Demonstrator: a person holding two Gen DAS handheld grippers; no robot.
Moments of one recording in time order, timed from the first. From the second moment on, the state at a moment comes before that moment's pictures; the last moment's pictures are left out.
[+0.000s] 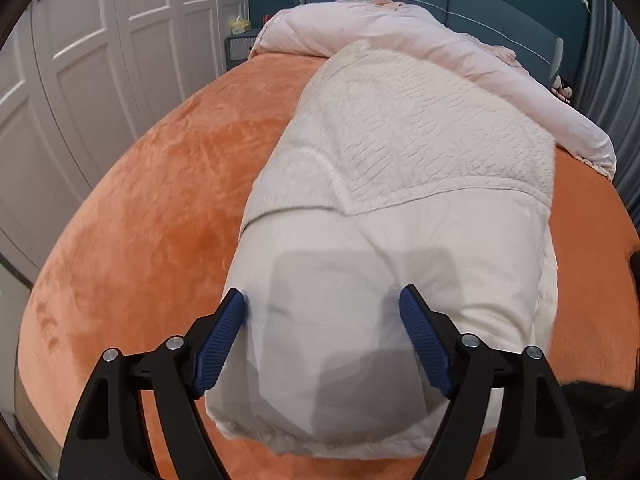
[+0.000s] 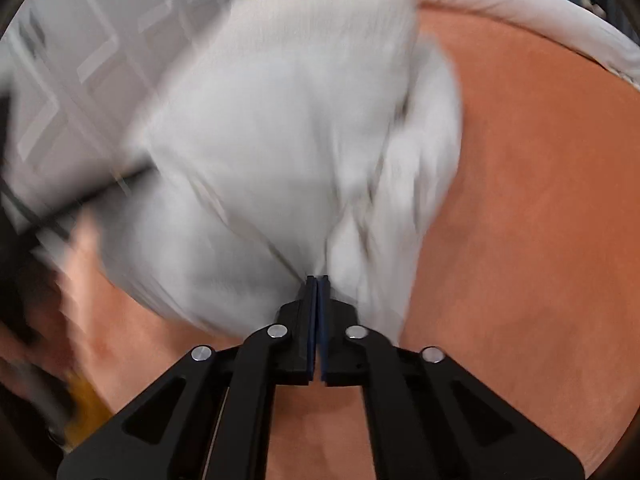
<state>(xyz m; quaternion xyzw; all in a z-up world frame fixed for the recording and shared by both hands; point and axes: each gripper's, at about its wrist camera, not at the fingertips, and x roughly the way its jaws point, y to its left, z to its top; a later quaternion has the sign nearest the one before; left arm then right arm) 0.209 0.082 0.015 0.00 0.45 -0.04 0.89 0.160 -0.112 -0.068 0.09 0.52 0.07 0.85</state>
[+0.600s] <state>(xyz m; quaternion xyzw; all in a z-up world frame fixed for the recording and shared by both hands) 0.207 0.086 0.009 0.01 0.47 -0.04 0.88 0.349 -0.156 -0.027 0.13 0.48 0.00 0.87</state>
